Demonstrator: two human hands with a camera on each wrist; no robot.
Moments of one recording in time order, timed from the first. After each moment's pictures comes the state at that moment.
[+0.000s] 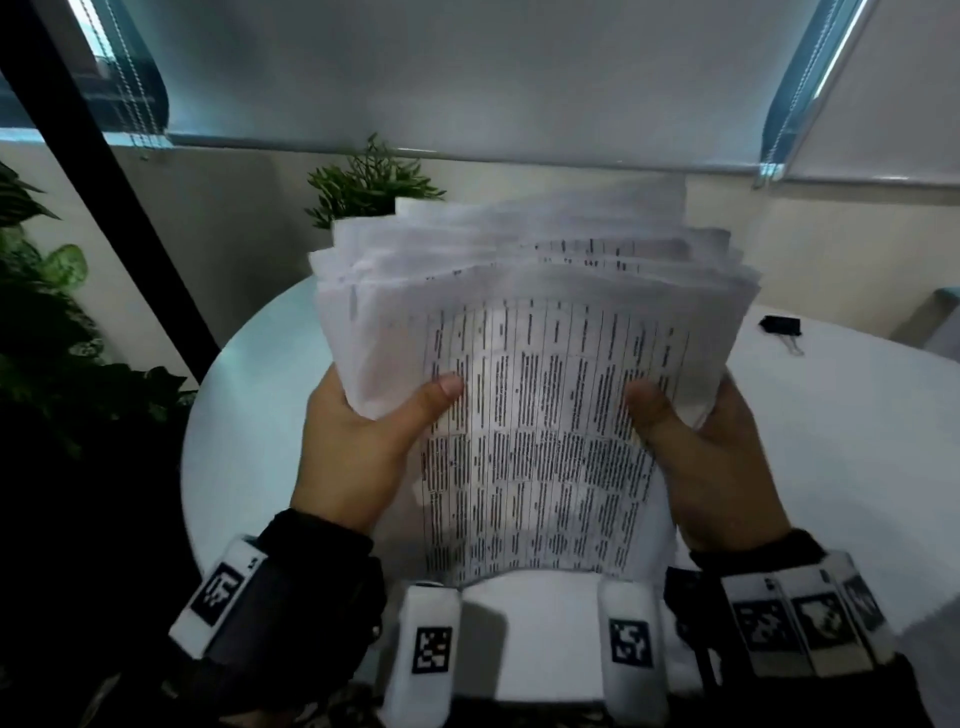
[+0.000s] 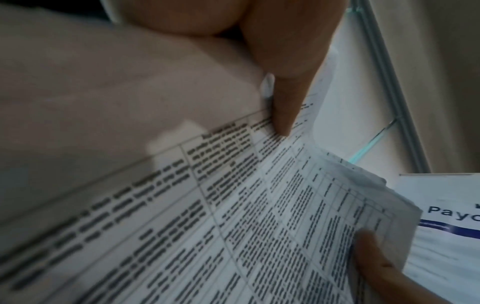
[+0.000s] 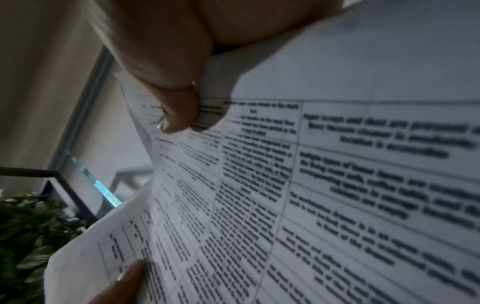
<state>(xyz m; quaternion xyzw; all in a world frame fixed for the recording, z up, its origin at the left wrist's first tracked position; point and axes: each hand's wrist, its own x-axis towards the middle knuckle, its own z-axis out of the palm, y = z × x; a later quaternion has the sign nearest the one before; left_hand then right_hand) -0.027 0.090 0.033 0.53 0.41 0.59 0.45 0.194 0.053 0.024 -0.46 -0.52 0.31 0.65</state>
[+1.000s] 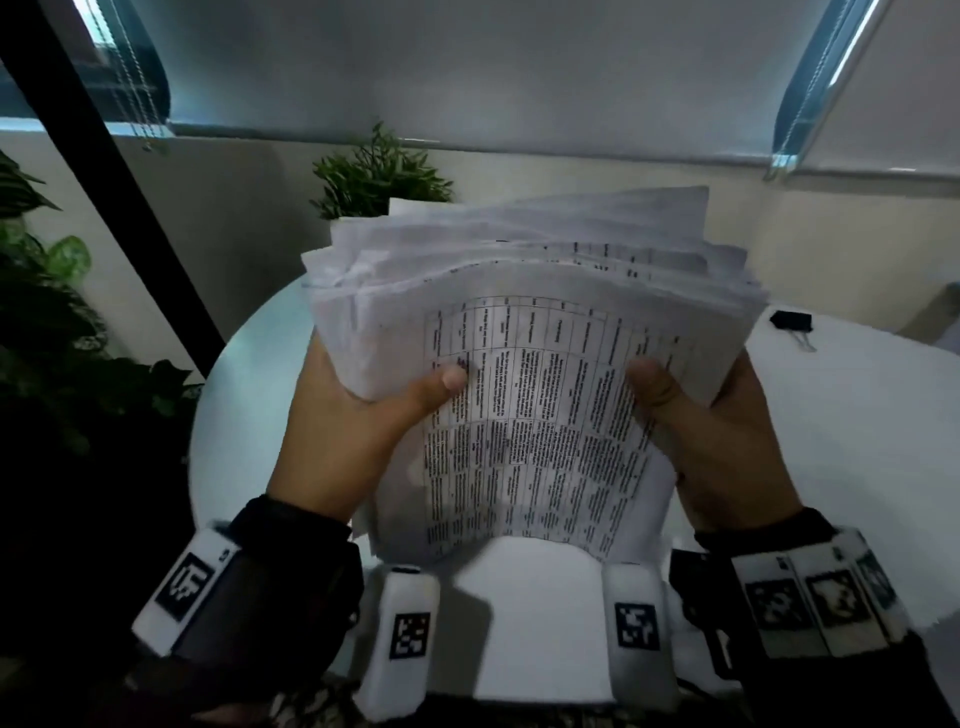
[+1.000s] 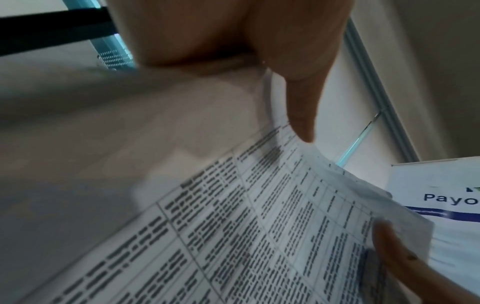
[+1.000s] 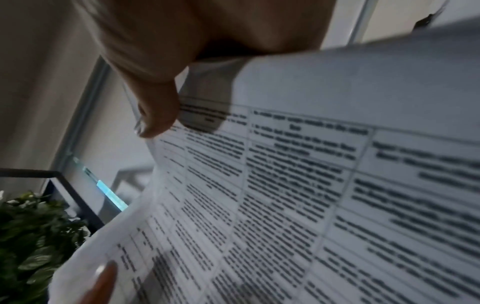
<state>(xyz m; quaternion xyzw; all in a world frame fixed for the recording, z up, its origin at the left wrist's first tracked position) -0.043 0.095 0.048 0.56 0.37 0.58 0.46 0.191 0.067 0.031 -0.43 -0.53 0.32 0.66</state>
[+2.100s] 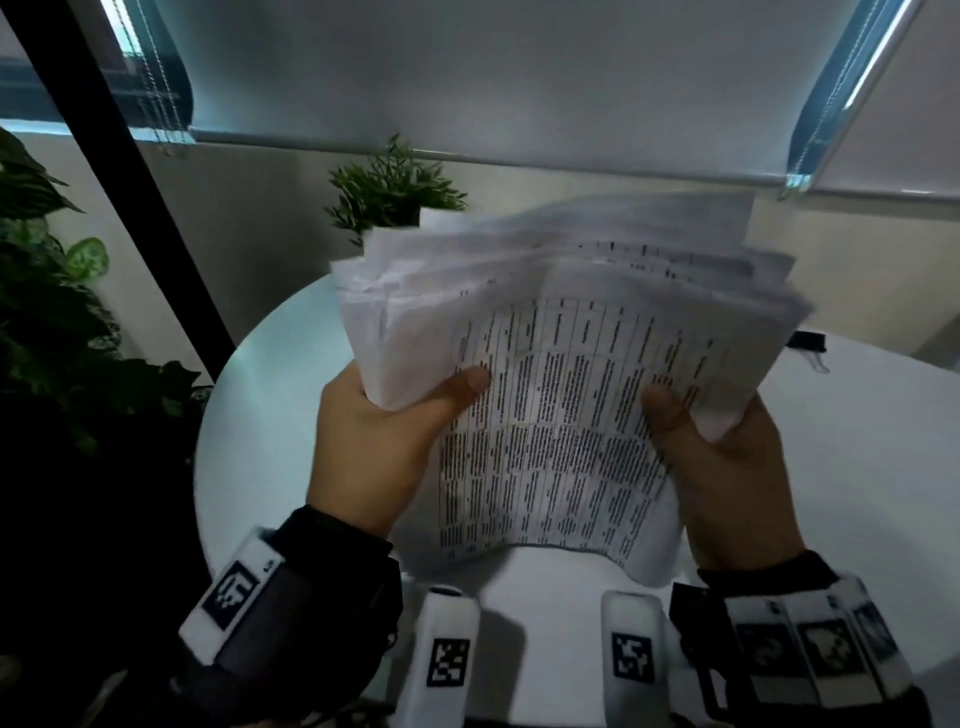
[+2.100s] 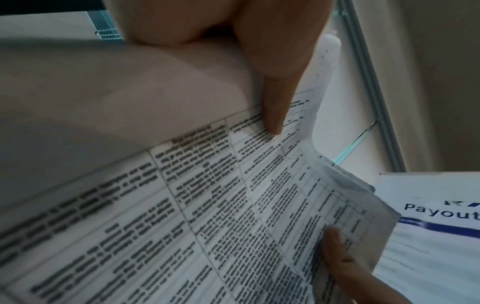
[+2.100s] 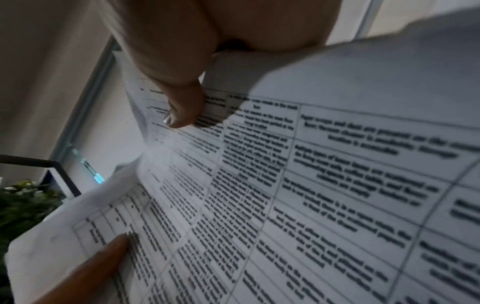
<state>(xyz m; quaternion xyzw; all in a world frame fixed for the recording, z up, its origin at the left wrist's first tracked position) -0.026 0.092 0.045 0.52 0.41 0.62 0.42 0.186 0.057 0.025 -0.46 -0.50 0.29 0.67</state>
